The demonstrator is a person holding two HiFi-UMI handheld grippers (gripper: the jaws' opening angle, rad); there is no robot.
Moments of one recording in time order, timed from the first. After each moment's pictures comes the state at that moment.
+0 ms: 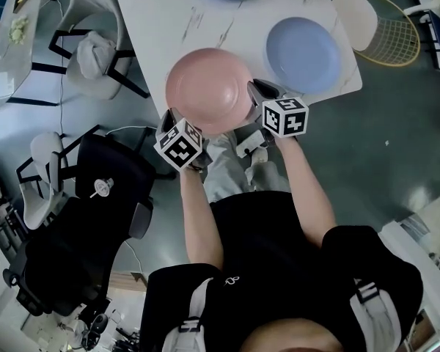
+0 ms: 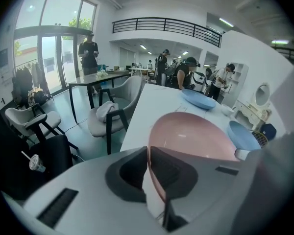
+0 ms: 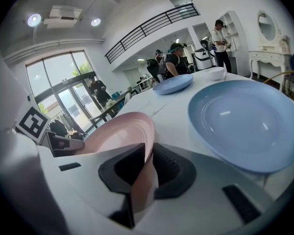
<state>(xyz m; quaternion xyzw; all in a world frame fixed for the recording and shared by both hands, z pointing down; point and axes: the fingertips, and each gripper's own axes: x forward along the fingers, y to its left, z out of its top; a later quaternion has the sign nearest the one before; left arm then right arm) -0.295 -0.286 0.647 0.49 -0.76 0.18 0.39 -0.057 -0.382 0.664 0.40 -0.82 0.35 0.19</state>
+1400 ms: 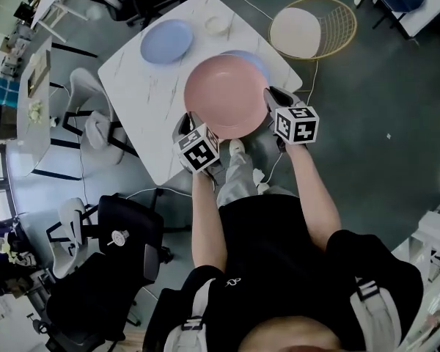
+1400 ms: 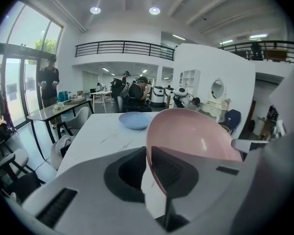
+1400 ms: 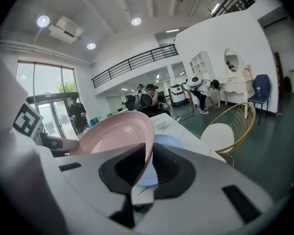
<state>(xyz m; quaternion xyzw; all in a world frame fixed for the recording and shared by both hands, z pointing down) -0.065 -0.358 0.531 0.67 -0.68 0.18 0.24 0.189 -0.382 0.547 0.56 -0.78 0.27 0.07</state>
